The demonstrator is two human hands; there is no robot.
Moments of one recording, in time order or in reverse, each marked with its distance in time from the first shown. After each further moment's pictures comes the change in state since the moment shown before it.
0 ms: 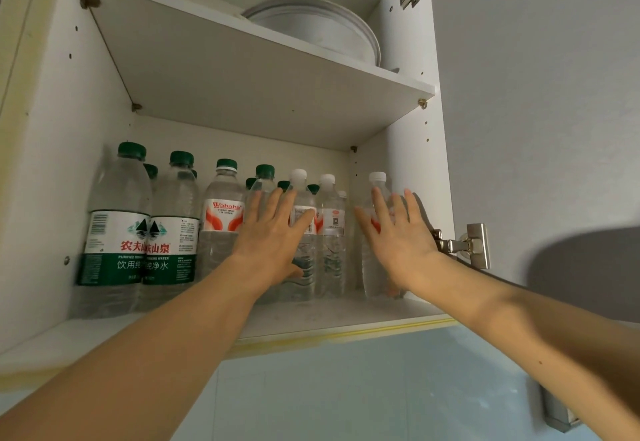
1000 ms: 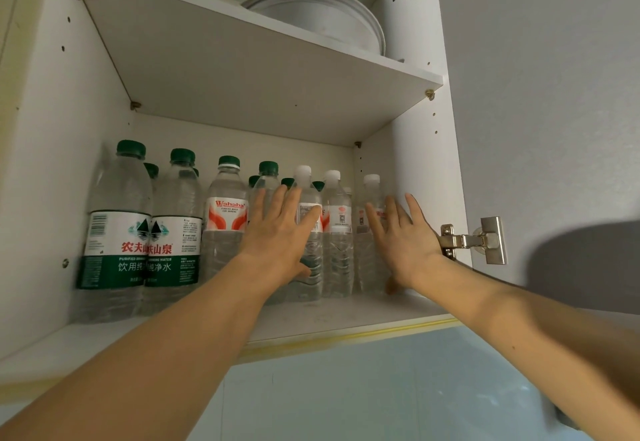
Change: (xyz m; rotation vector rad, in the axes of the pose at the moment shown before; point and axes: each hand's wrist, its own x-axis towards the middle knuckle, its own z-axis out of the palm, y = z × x) left_hand -0.001 0.003 -0.003 -0.030 0.008 -0.009; right_hand 0.020 -0.009 0.033 -0.027 -0.013 0.029
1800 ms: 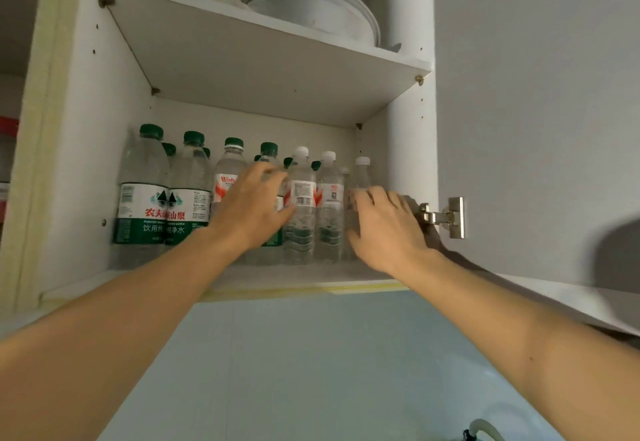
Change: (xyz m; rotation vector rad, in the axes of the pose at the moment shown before) left_hand -0.039 -0.006 -0.045 -0.464 0.212 -0.156; right_hand -0.067 0.005 -0.049 0.710 0.276 -0.008
